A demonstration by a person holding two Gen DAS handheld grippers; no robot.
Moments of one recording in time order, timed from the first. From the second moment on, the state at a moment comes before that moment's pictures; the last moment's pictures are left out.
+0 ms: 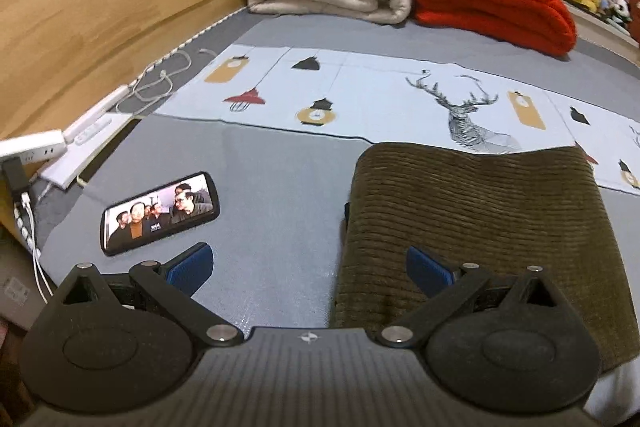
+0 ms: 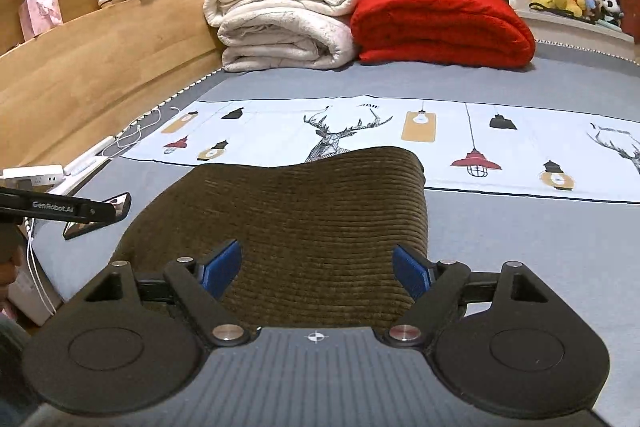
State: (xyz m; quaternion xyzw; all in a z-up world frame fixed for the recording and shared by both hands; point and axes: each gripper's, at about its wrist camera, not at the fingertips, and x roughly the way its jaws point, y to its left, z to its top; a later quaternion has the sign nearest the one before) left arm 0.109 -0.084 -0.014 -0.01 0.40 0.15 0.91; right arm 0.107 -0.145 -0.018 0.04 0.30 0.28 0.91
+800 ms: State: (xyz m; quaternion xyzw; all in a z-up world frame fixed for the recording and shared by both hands) left arm 0.159 -0.075 -0.055 -0.01 0.44 0.14 0.89; right arm 0.145 -0.130 -0.040 0.02 0.31 0.26 0.91
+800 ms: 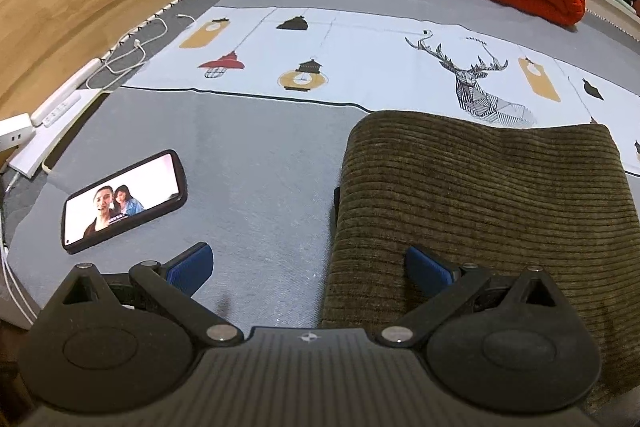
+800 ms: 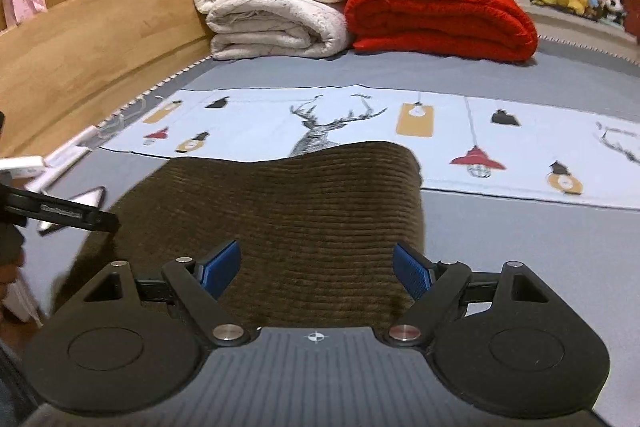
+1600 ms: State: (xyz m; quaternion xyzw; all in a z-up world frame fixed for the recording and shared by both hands) left arm 0.169 -0.080 -0.067 -0.07 0.46 0.05 0.88; right arm 0.199 -0.168 -0.118 0.15 0.45 0.24 0.84
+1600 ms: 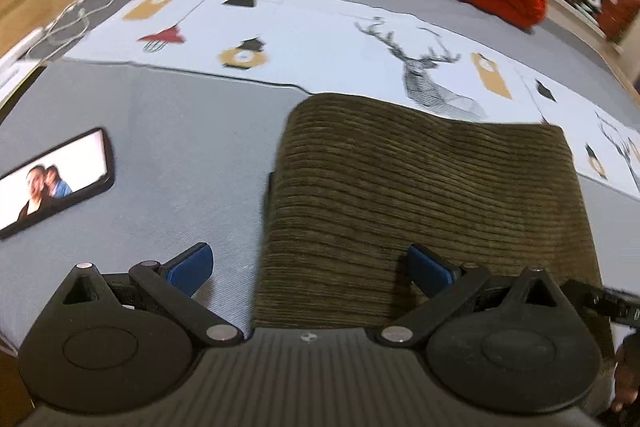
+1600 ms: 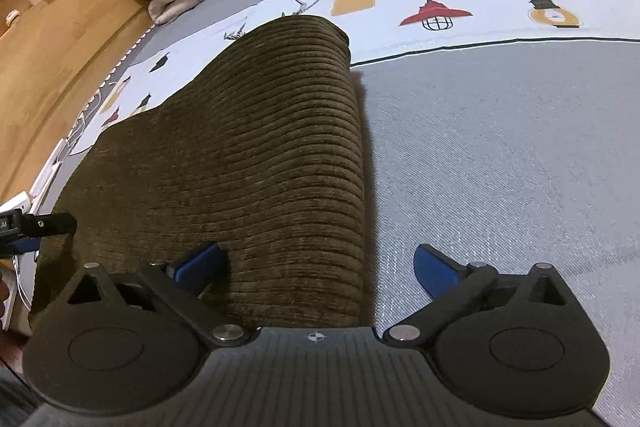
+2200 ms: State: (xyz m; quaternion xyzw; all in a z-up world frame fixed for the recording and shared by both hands) left arm 0.183 -0.077 -0.087 -0.11 0.50 0.05 0.86; right arm 0.212 -0.160 -0.116 0.14 0.47 0.31 0.82
